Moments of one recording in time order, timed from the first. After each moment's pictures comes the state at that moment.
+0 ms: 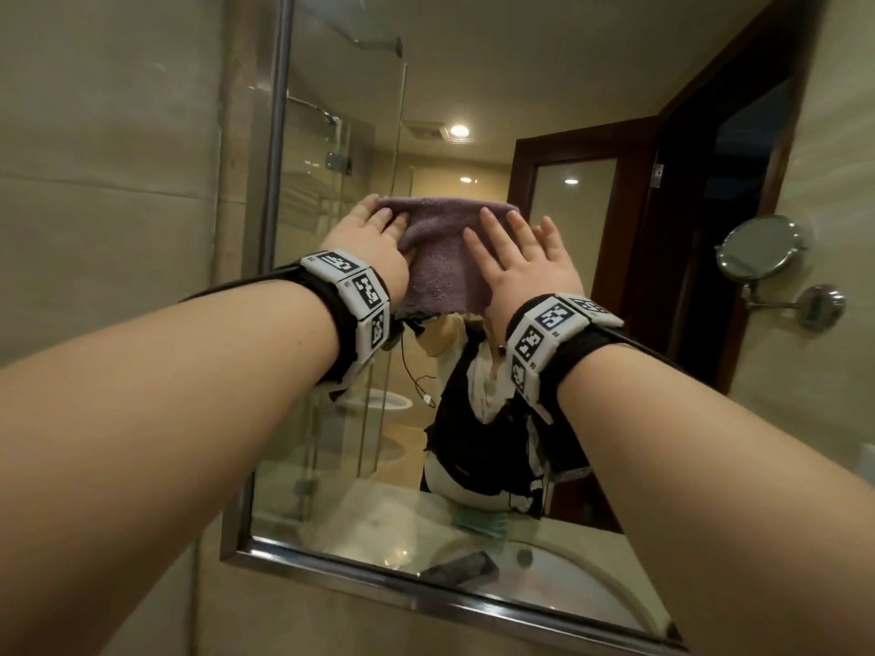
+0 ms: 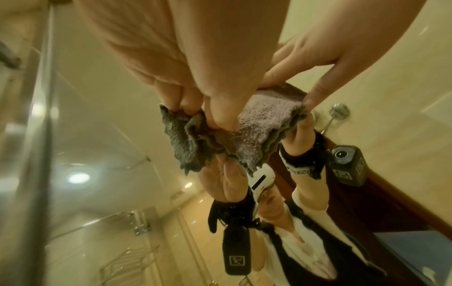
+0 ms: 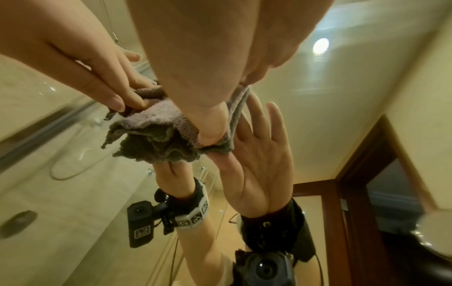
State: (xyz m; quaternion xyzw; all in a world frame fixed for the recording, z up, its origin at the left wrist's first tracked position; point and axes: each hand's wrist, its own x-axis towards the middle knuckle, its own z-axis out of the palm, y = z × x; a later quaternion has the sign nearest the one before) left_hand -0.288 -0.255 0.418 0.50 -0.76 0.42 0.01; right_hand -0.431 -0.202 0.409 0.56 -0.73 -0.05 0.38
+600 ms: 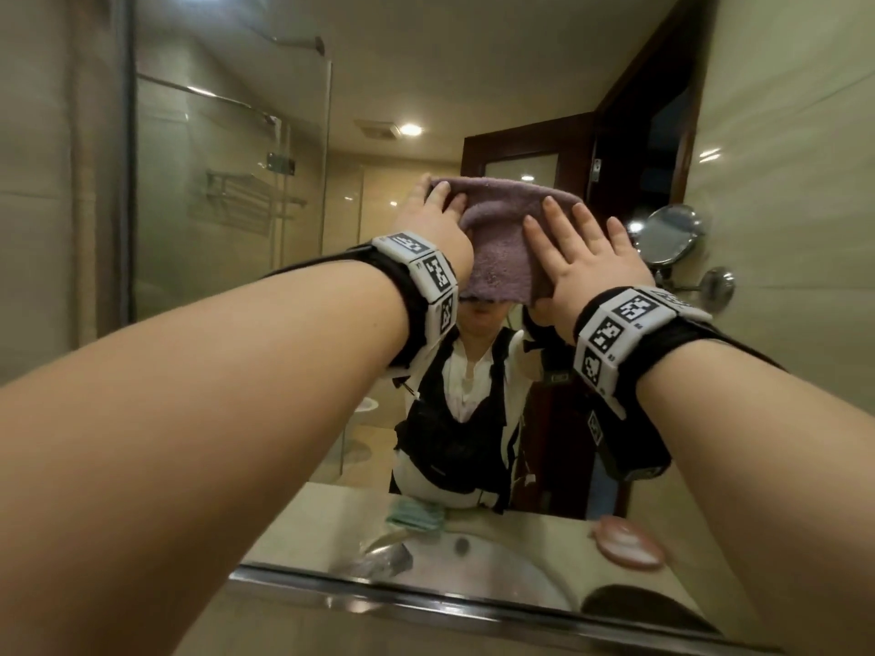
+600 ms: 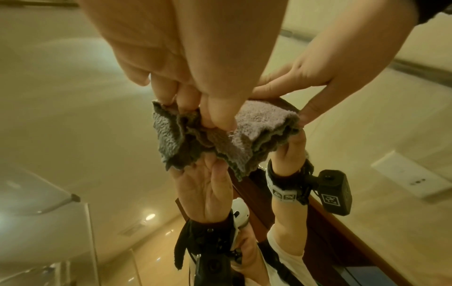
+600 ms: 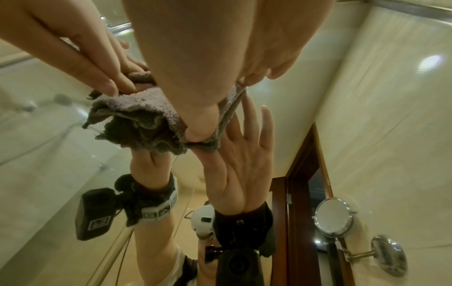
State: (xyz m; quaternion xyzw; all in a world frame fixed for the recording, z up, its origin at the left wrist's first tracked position) left_hand -0.451 -0.163 0.447 0.44 -0.79 0.42 0.08; right_hand -0.588 -0.097 0.424 0.50 -0.79 -0.02 0.35
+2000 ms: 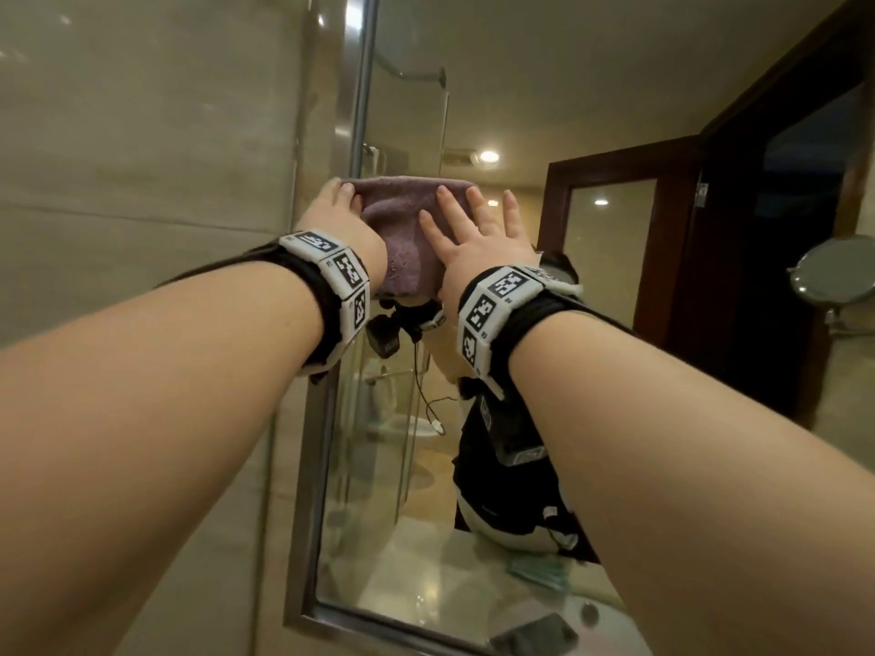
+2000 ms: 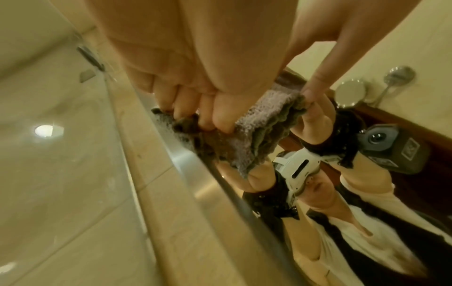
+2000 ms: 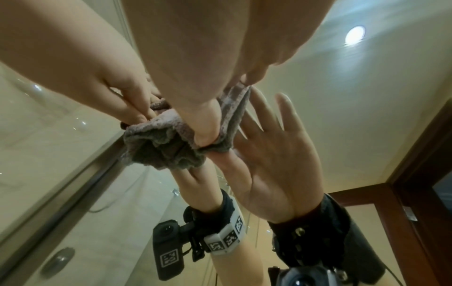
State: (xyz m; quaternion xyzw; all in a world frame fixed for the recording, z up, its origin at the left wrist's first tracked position) left_hand -0.212 -0.323 0.451 0.60 -0.70 0.40 0.01; right_hand -0.326 -0.278 0.445 0.61 -0.69 -0.01 0.39
